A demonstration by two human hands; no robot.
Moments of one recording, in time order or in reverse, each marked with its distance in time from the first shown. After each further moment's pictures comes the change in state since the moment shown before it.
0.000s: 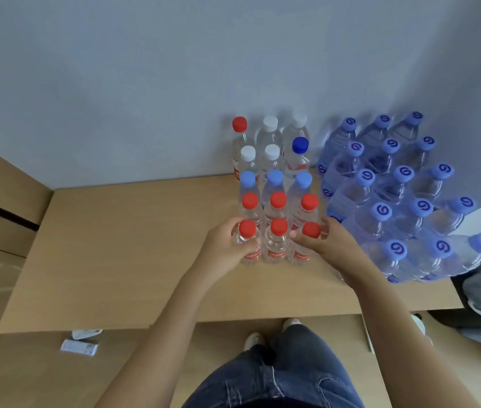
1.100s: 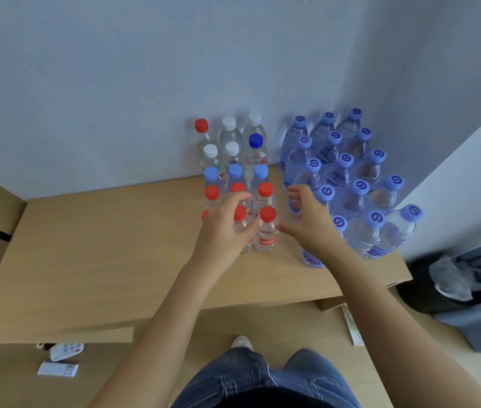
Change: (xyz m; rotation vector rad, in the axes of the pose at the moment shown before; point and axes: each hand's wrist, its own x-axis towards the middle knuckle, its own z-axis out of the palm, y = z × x) left_hand -0.048 0.070 0.049 0.184 0.202 0.444; right_hand -0.040 -0.008 -0.033 -0.309 0.197 -0.334
